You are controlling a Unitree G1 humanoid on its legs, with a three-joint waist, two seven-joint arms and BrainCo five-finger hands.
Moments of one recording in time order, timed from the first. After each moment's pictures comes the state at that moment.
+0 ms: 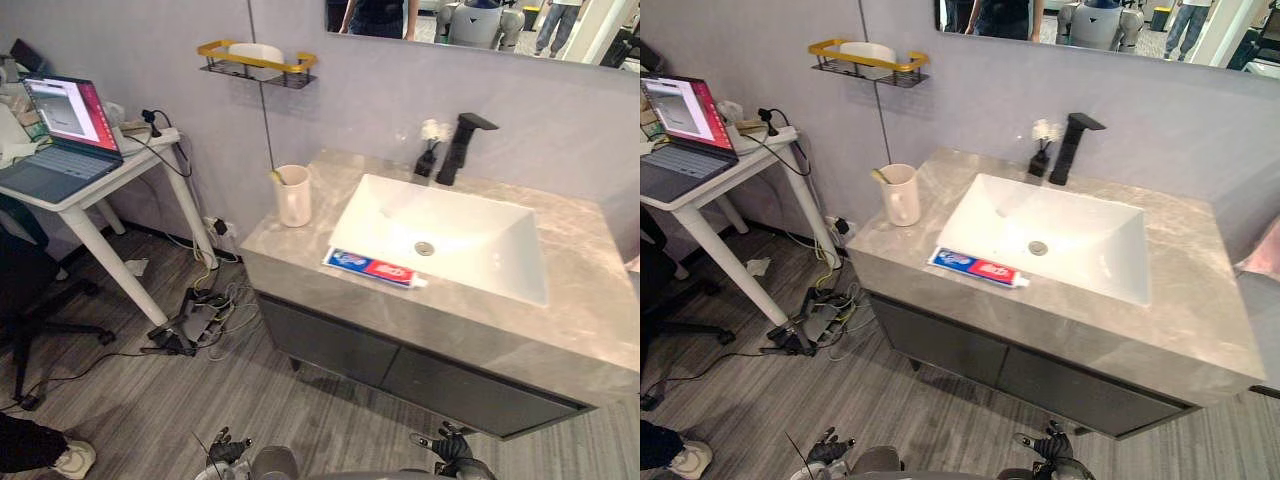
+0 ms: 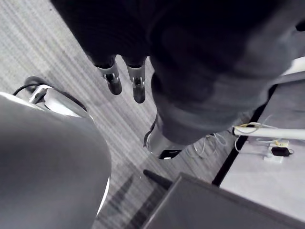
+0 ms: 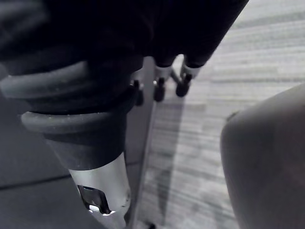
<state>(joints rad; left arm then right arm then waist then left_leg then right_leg) 0.10 0.02 0.35 1.06 -0.13 -0.10 0.07 0.08 -0.03 -0.24 1.04 -0.05 -0.08 -0.06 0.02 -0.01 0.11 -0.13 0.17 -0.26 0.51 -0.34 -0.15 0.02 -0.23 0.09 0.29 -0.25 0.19</state>
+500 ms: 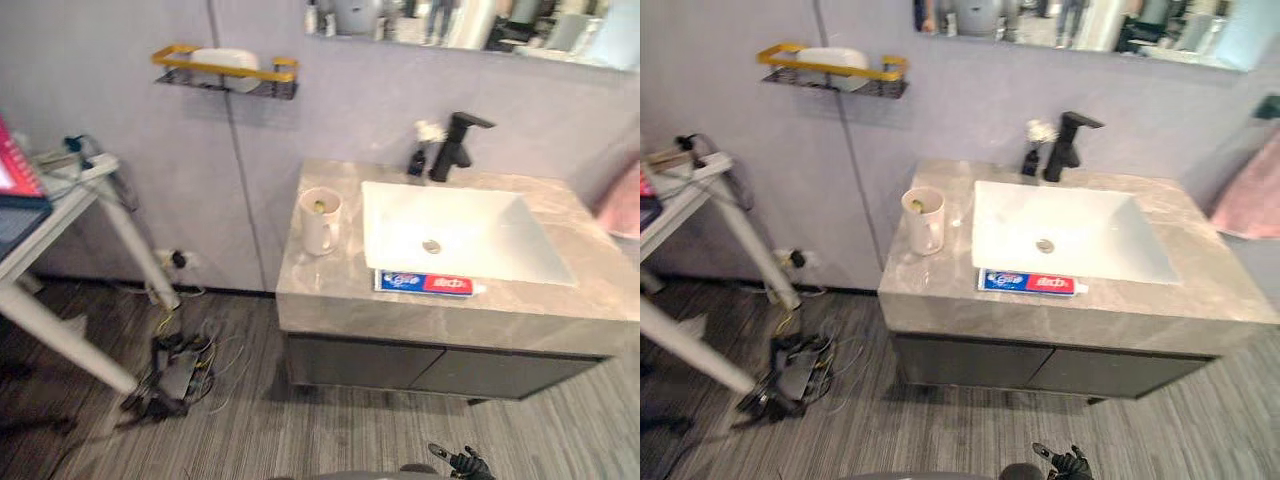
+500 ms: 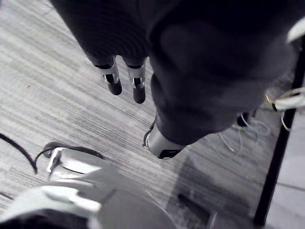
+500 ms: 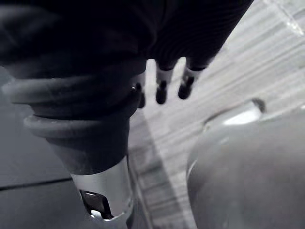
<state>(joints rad) 0.18 0.09 0.20 1.19 -0.17 -0.08 0.08 0.07 -0.03 -0.42 1.11 0.04 -0.05 -0.09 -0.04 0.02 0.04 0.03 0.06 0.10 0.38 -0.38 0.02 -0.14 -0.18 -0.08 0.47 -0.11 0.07</state>
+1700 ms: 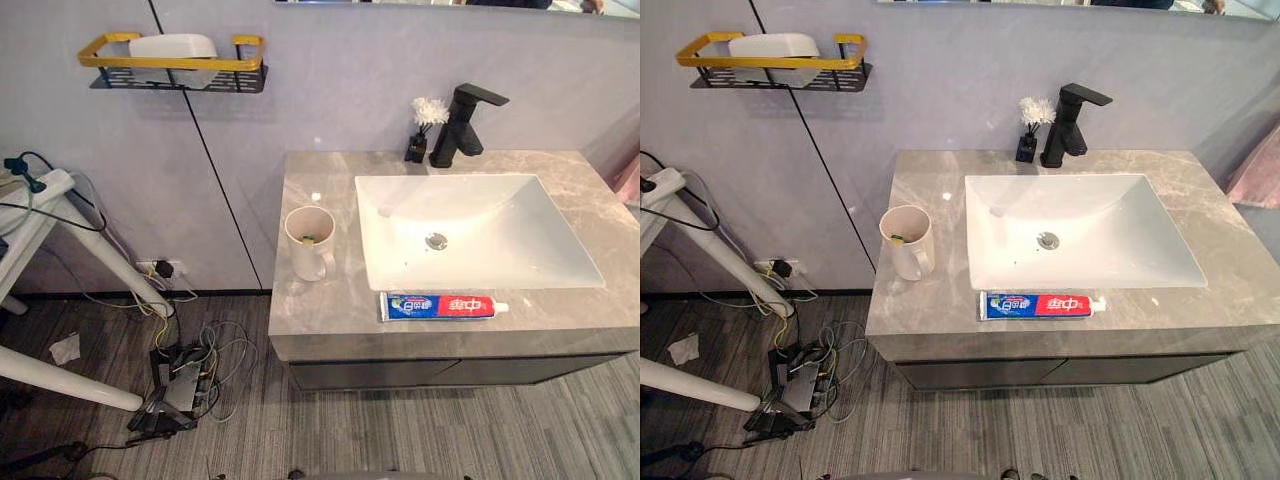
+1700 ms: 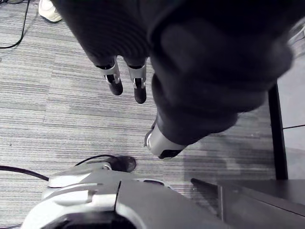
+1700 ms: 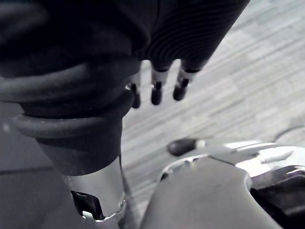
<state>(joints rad) 0.17 0.13 0.12 1.20 0.02 -0.08 0.02 0.12 -0.06 -0.48 1.20 0.13 -0.04 -0.05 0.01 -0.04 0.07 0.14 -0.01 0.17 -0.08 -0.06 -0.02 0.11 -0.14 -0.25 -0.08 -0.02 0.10</state>
